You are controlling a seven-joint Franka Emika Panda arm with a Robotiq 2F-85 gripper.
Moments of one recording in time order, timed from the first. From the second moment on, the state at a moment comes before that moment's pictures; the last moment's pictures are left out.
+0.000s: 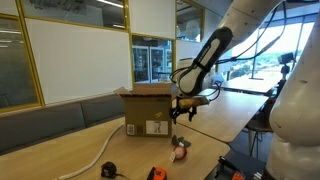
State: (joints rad) arm -0.10 -0.15 0.00 -2.69 -0.21 2.66 0.52
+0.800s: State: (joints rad) arm -0.10 0.23 -0.02 -2.60 0.15 2.87 0.56
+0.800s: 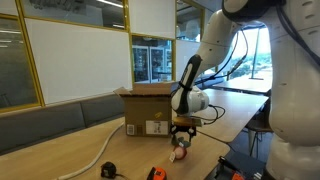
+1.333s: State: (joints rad) arm -0.08 0.33 0.03 -2.56 0.38 2.89 0.50
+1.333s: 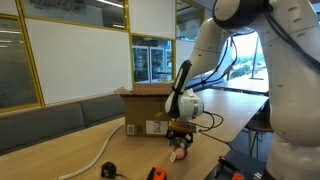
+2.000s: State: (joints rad) arm -0.07 0.39 0.03 -2.56 0.39 2.89 0.50
